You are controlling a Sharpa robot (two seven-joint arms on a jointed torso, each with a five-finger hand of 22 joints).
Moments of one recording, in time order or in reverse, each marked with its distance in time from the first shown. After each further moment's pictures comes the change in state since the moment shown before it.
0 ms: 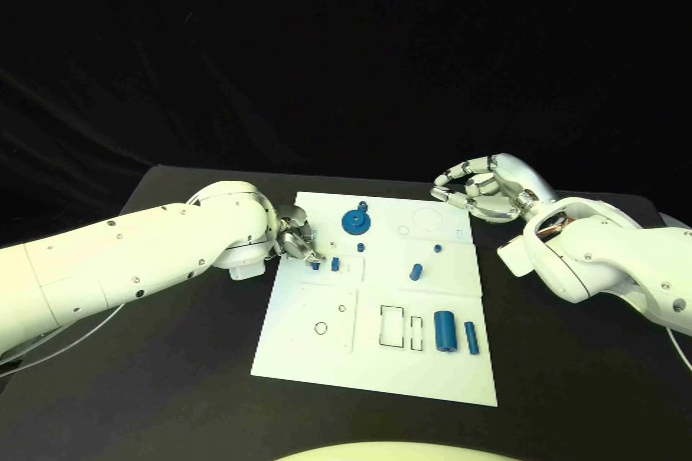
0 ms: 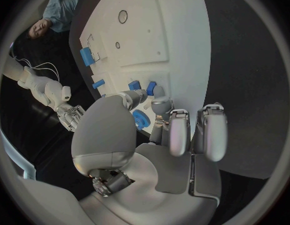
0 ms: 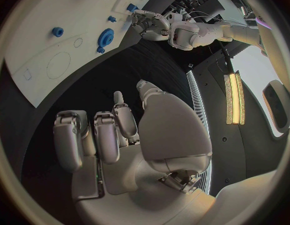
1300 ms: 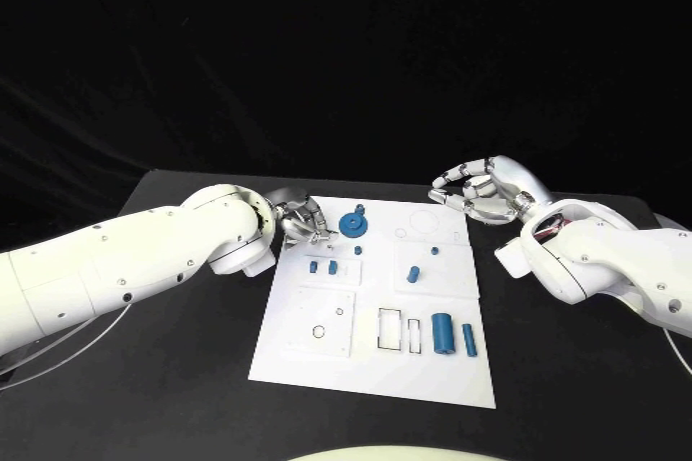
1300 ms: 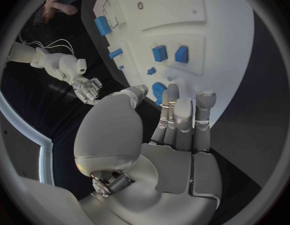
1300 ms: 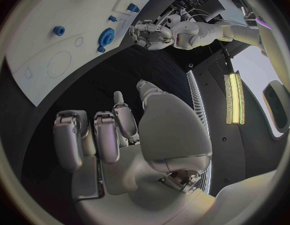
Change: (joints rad) left arm -0.002 -0.021 0.003 0.020 0.100 -0.294 0.250; left_hand 0.175 0.025 -0.164 -0.026 0.007 -0.229 0.129 -0.109 -0.061 -0.409 0.116 -0.323 -0.328 -0.198 0.097 -0.351 -0.341 0.113 -0.475 0.073 -0.384 -0.431; right arm 0.000 -0.004 0.000 -0.001 0.000 -0.001 0.003; right_hand 0.000 0.000 0.000 0.000 0.000 0.000 0.000 0.000 -0.001 0.000 0.000 0.000 0.000 0.000 0.000 -0.004 0.000 0.000 0.000 0.000 -0.004 0.000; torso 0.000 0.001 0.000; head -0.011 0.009
